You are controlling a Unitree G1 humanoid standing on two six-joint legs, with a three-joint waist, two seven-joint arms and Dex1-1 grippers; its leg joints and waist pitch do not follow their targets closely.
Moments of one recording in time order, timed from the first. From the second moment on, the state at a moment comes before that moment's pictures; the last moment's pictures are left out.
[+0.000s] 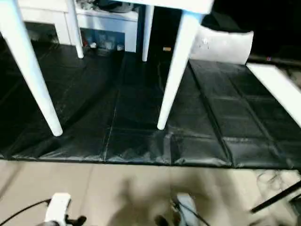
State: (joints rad) left arm -0.06 0.20 -0.01 0.96 -0.11 0.21 -0.21; right arm -0.09 -0.12 0.11 1.17 0.22 0.14 0.21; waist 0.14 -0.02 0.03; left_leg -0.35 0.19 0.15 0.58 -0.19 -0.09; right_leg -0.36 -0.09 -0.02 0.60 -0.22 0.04
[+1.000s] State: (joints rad) left arm -0.19 0.11 0.02 1.24 -0.06 0.14 -0.20; right arm -0.23 -0.18 0.05 1.35 0.08 0.08 0.20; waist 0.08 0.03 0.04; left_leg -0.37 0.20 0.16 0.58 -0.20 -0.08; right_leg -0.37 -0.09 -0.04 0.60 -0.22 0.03
